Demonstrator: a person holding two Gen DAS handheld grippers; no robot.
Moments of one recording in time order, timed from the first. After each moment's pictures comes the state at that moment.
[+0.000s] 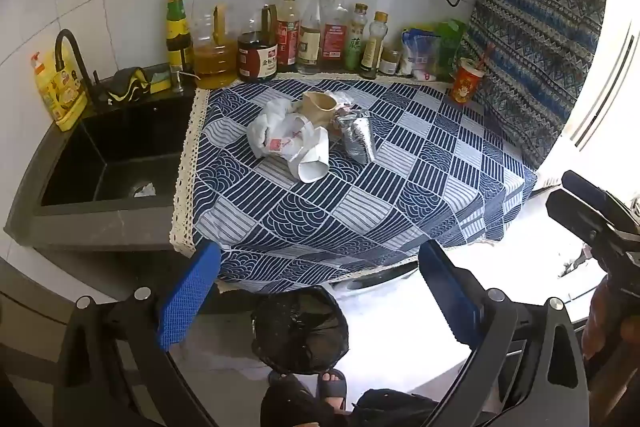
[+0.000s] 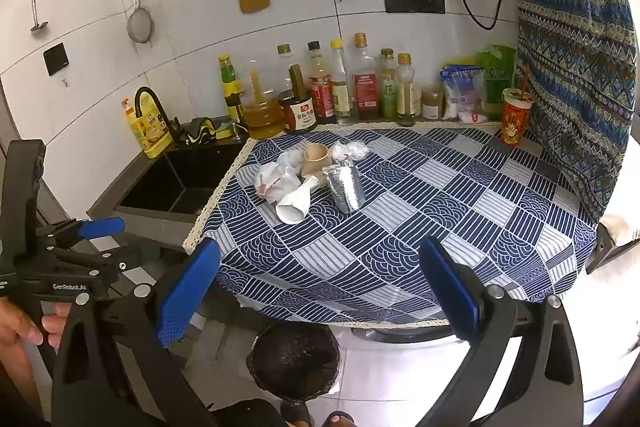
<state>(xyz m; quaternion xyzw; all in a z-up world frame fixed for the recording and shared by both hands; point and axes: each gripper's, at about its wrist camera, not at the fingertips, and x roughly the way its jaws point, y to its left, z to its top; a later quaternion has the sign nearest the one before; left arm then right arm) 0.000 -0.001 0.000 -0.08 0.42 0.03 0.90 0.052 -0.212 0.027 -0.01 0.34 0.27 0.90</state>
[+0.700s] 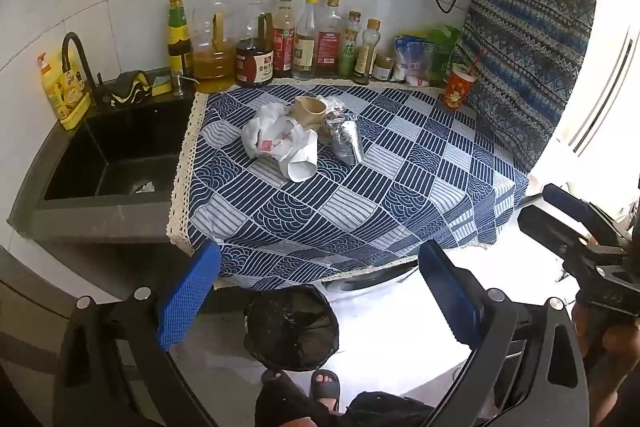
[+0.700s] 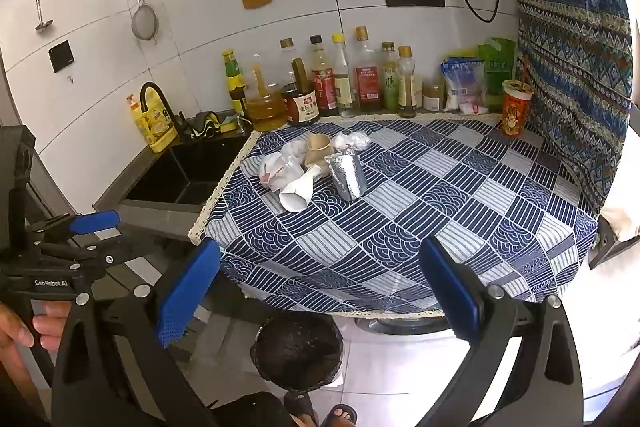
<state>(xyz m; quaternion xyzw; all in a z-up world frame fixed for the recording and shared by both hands) -0.020 -0.018 0.016 -0.08 0.41 0.03 0.91 0.035 -0.222 0.023 -0.01 0.34 0.27 0.90</state>
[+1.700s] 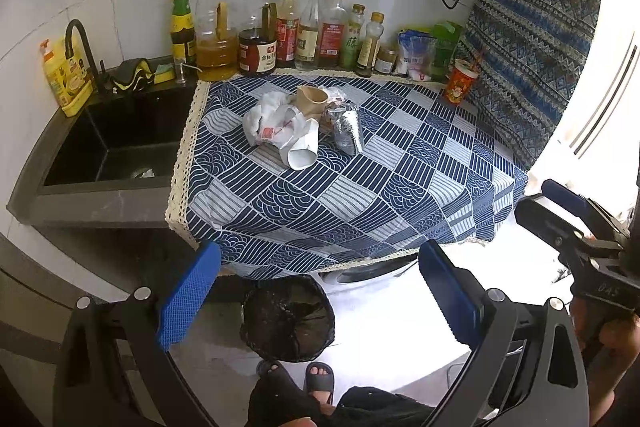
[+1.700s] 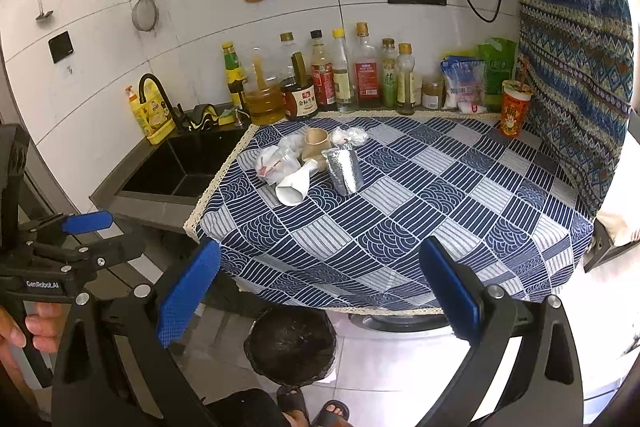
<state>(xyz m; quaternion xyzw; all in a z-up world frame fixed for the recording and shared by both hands) -0.027 -0.017 0.010 -0.10 0.42 0.04 0.90 0.040 -0.219 0.020 -0.02 0.35 0.26 0.90</state>
